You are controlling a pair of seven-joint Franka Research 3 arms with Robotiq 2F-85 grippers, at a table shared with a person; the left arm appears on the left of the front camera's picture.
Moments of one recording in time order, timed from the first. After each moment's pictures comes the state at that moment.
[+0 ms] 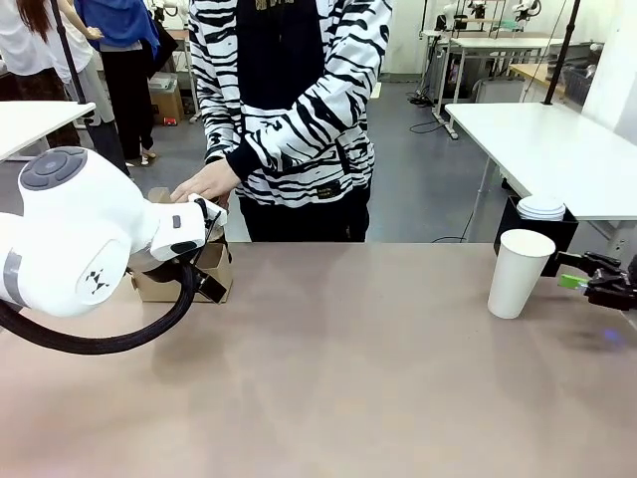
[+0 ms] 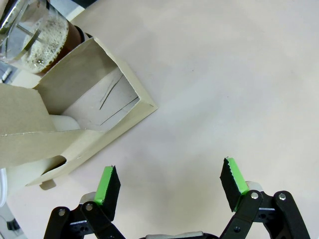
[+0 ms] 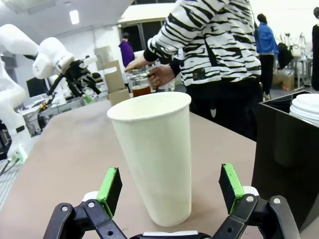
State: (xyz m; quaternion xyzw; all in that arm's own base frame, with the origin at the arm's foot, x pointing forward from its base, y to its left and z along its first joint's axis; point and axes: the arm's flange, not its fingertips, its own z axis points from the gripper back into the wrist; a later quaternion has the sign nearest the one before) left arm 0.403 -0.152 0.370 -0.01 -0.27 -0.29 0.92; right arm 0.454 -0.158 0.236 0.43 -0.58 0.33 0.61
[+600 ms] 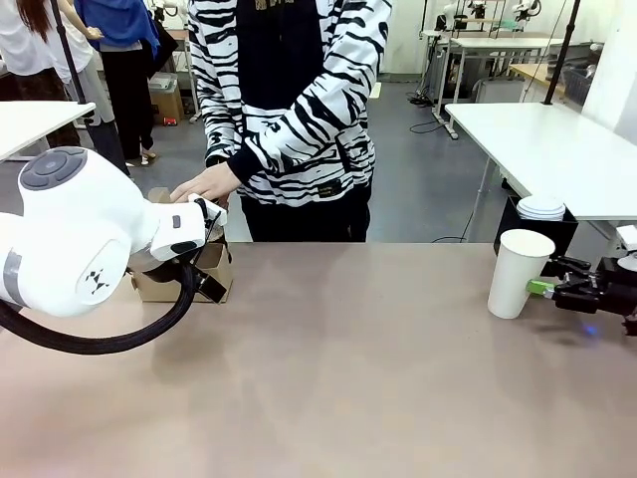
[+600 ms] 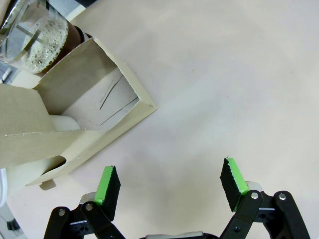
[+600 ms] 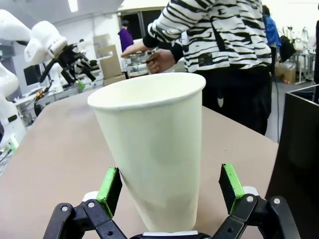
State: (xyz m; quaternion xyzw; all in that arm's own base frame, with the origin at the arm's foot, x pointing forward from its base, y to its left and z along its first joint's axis) left arm 0.403 -0.152 0.370 -0.01 -0.27 -0.29 0.92; right arm 0.469 -0.115 0.221 0.42 -0.56 0.35 0.62
